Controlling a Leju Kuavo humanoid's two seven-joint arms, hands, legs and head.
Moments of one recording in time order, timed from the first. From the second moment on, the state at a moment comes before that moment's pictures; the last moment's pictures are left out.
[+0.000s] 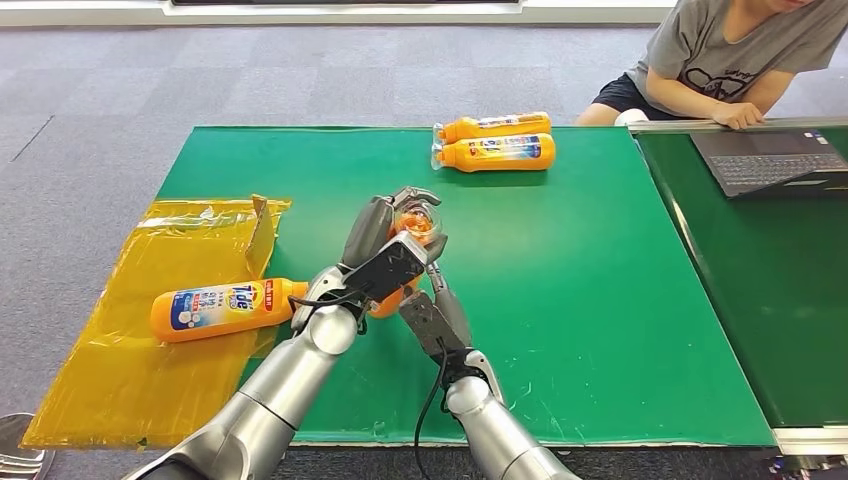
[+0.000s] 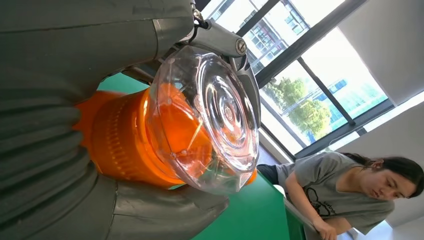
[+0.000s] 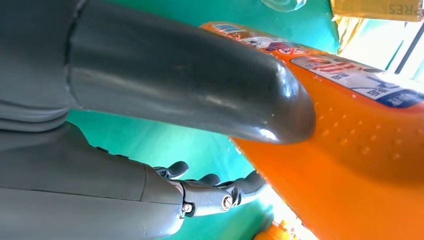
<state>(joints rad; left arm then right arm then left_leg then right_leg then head) -0.60 -0.28 -0.38 -0.78 -0.42 0.15 -0.44 -0.45 0.34 0.33 -0.47 0.36 -0.33 -0.59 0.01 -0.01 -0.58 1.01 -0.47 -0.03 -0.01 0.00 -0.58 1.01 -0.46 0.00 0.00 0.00</state>
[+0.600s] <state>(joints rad) -0.61 -0.26 -0.41 -0.83 -0.81 0.50 -0.33 -0.45 0.34 0.33 -0.47 0.35 -0.34 -0.59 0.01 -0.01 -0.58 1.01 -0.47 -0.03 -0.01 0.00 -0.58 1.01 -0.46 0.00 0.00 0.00</state>
